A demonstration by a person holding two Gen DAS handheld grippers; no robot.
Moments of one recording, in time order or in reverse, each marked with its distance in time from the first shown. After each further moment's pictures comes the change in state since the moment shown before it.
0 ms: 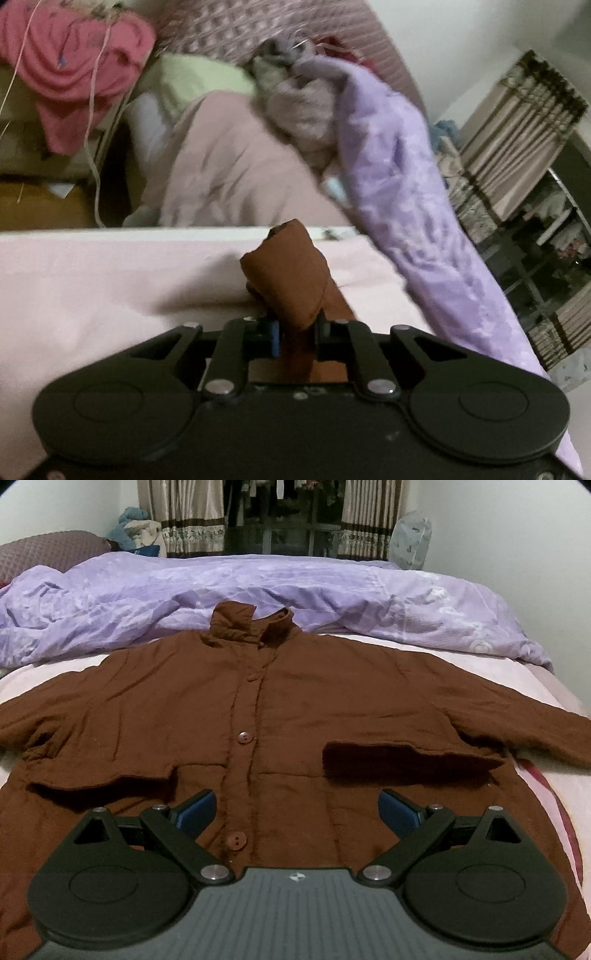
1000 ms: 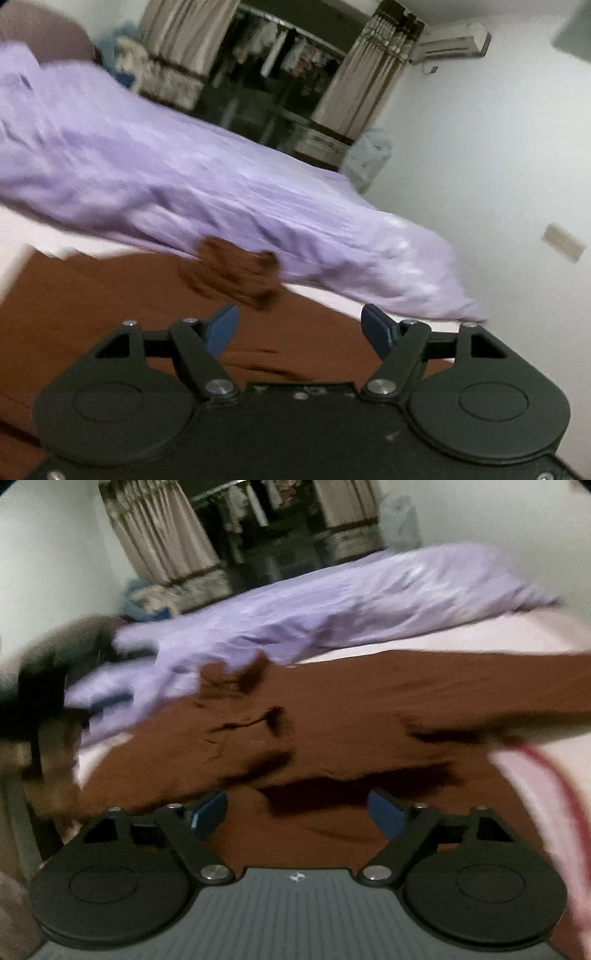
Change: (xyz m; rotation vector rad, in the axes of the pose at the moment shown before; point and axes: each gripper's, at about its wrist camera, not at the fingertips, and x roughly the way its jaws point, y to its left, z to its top) left arm -0.108 -0.354 -0.299 0.663 0.296 -0.665; right arm -0.001 -0.139 0.016 0.275 -0.049 0.308
